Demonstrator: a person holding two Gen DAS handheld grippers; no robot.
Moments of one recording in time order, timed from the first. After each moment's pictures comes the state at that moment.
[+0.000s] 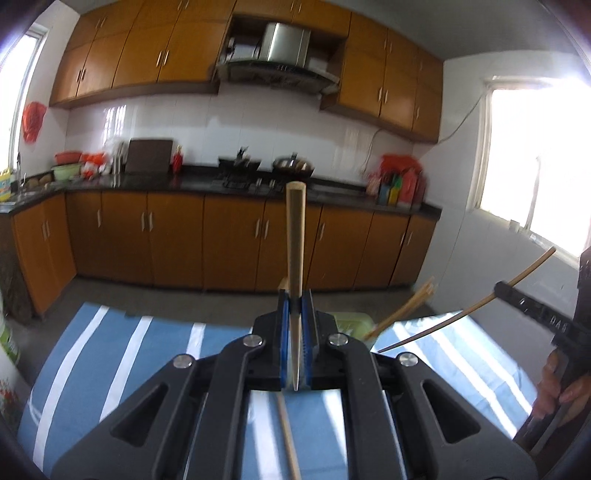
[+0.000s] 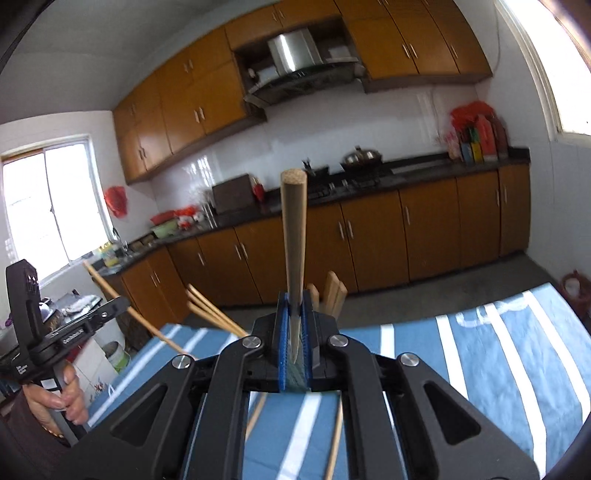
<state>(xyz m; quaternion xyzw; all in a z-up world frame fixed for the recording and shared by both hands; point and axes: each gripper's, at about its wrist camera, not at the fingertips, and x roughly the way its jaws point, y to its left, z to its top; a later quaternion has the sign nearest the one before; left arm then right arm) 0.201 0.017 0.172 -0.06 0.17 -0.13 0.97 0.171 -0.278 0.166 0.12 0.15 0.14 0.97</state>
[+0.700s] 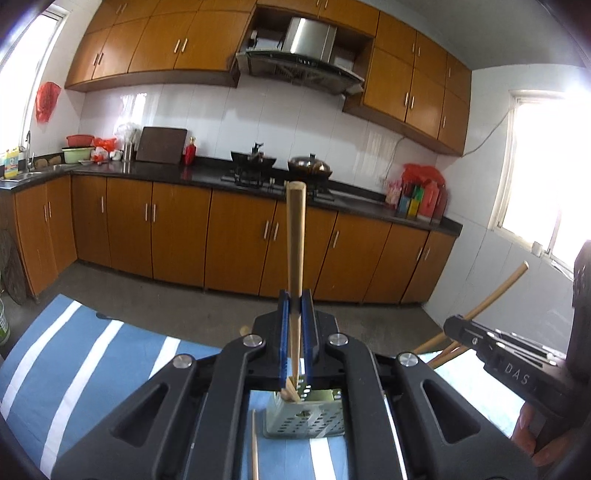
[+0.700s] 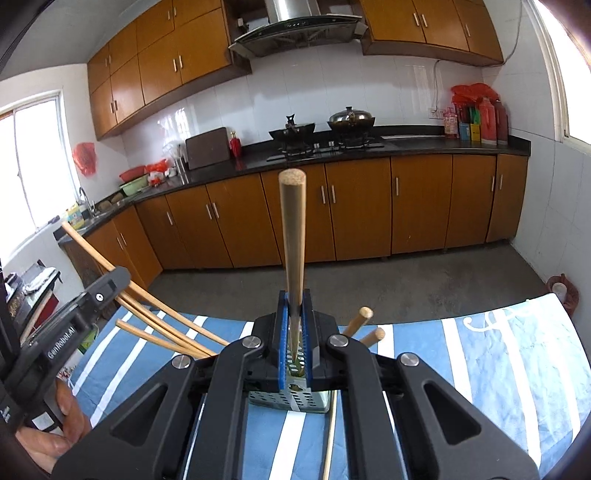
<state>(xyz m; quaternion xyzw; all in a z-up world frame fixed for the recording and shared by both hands) 0.301 -0.022 0.138 -0.09 0.19 -0.09 0.97 0.282 -0.234 0.135 0.07 0.25 0.10 0.96</state>
